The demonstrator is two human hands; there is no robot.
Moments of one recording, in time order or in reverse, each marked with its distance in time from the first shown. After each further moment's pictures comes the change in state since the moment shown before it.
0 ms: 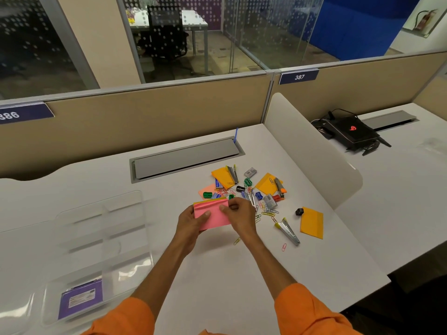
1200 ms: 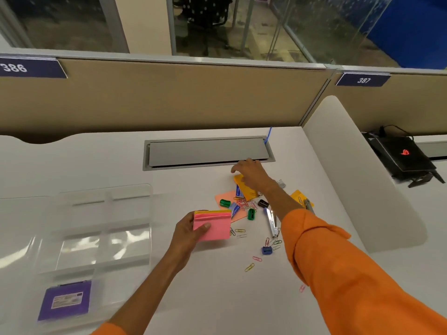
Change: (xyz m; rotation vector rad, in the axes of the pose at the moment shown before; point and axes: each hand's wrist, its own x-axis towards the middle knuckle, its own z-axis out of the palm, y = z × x) left_hand 0.042 -0.012 -0.043 0.043 0.071 0.029; right_hand 0.224 -0.033 0.053 -1.130 -0.485 -0.746
